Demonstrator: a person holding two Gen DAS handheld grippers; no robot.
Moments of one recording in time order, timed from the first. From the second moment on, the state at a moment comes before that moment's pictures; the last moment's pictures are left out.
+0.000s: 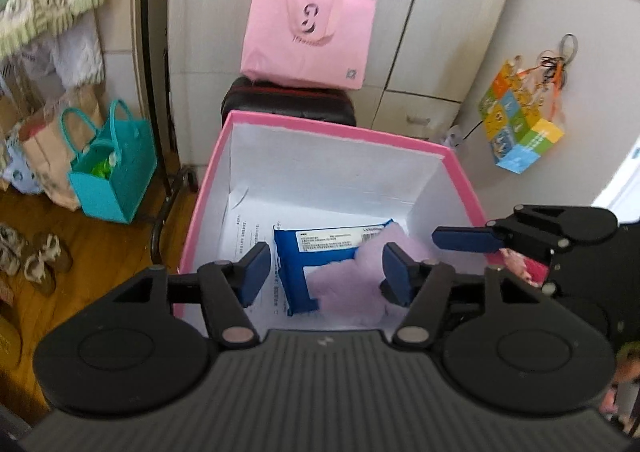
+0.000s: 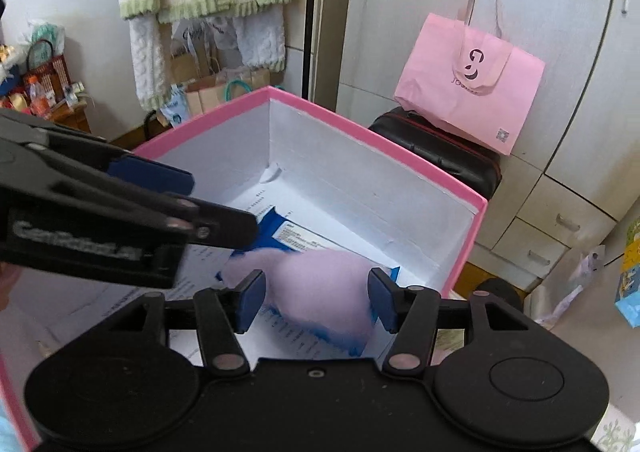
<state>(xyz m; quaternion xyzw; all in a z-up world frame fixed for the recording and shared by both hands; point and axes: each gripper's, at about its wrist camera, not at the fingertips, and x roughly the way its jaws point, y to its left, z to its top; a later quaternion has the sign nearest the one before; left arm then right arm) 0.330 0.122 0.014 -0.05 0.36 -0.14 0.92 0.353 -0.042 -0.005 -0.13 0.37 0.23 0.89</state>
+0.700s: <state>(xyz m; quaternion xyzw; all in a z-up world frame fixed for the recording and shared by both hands) 0.154 0.107 0.113 0.07 0.27 -0.20 0.94 0.208 -0.099 0.077 -0.10 0.30 0.27 0.91</state>
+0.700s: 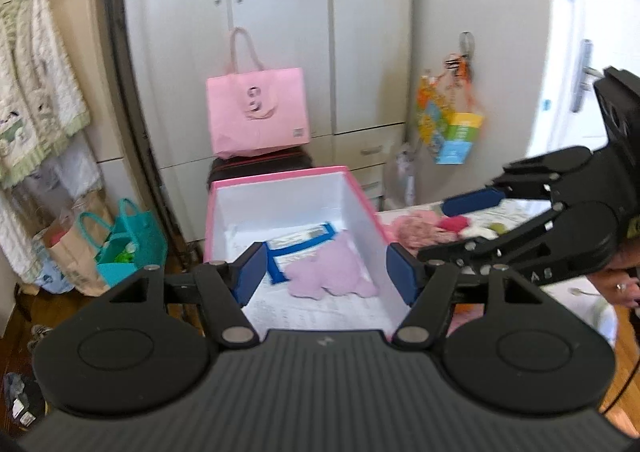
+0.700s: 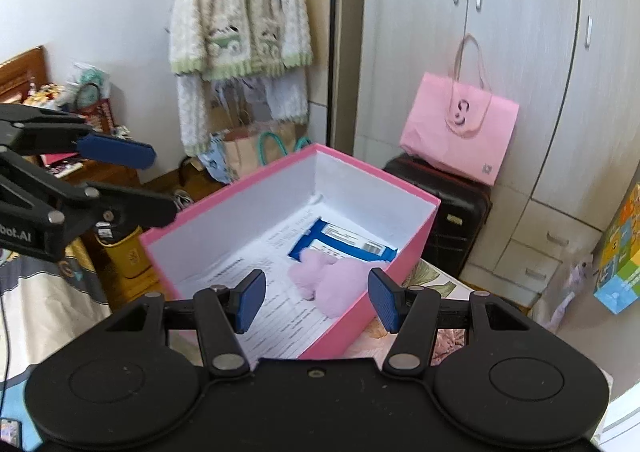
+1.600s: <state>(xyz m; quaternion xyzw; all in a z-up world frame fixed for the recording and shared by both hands) 0.111 -0.026 0.016 0.12 0.28 -0.32 0.90 0.088 -0.265 0.017 0.04 0.27 0.18 0.95</state>
